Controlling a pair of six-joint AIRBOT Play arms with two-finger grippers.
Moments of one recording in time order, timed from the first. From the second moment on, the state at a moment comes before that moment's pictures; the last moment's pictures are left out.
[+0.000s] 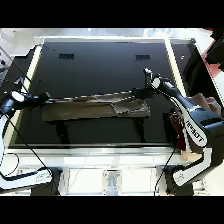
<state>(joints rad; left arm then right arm) 0.29 -1.36 0.95 1.23 -0.66 -1.54 0.20 -1.71 1.36 -1.25 0.84 1.61</state>
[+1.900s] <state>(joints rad) -0.29 -1.60 1.45 1.24 -1.03 -1.33 -0.11 -1.85 1.31 -0.72 1.15 1.22</state>
